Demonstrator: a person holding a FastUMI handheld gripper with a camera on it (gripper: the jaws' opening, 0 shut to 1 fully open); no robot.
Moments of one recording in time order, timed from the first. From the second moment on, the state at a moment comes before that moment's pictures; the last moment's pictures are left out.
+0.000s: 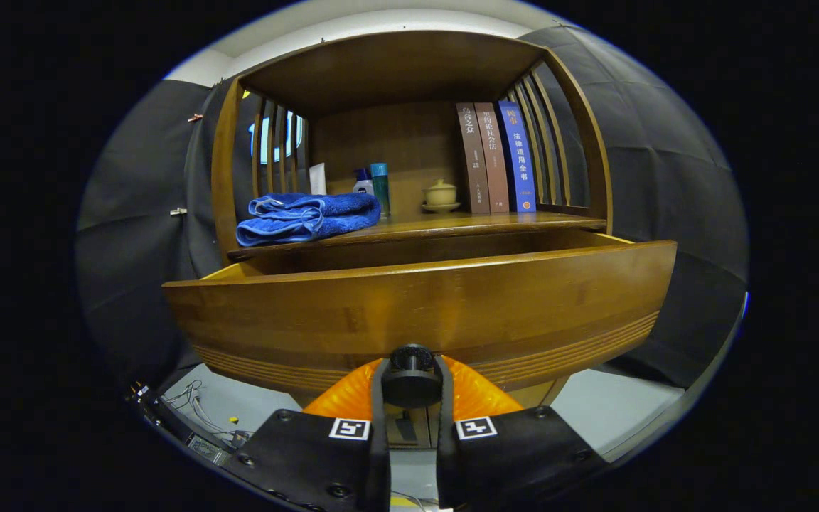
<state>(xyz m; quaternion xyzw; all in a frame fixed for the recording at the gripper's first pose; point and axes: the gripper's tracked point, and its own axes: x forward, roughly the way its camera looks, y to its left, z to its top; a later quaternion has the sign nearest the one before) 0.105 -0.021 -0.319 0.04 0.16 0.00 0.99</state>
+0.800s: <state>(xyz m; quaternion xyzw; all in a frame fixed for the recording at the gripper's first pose) 0.064 -0.020 -0.325 0.04 0.17 0.00 0.98</state>
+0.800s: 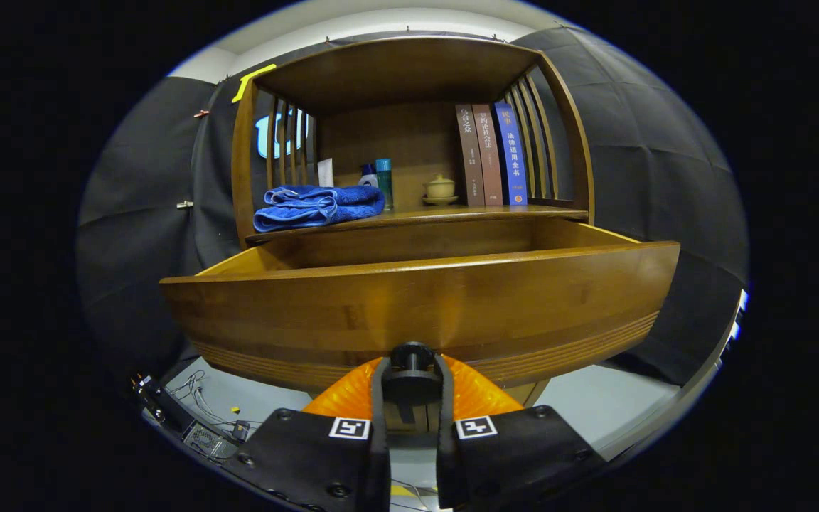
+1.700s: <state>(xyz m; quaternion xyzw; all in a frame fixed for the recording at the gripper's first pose) 0.077 -0.035 -0.168 -0.01 0.23 0.08 0.97</state>
